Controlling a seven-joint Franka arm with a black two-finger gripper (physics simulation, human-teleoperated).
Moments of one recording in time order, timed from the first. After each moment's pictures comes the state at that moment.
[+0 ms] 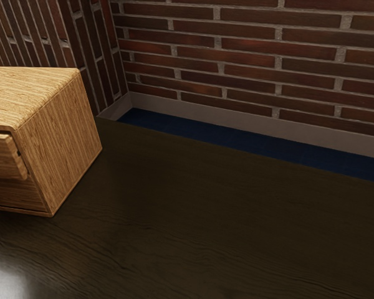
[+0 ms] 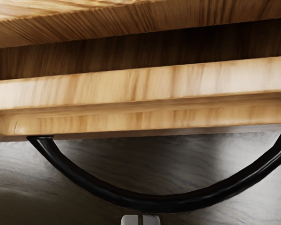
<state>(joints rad) 0.15 -0.31 0.58 -2.16 0.33 2.05 0.39</state>
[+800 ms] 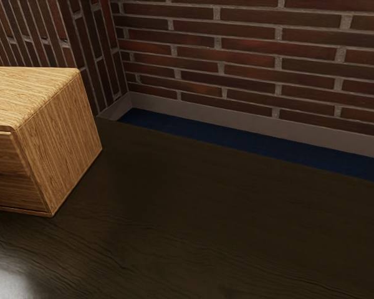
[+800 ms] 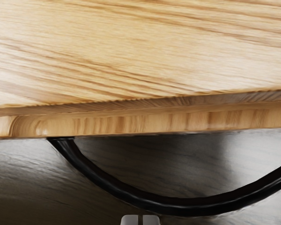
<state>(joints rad) 0.15 -0.23 0.58 -2.09 0.31 2.06 0.40</state>
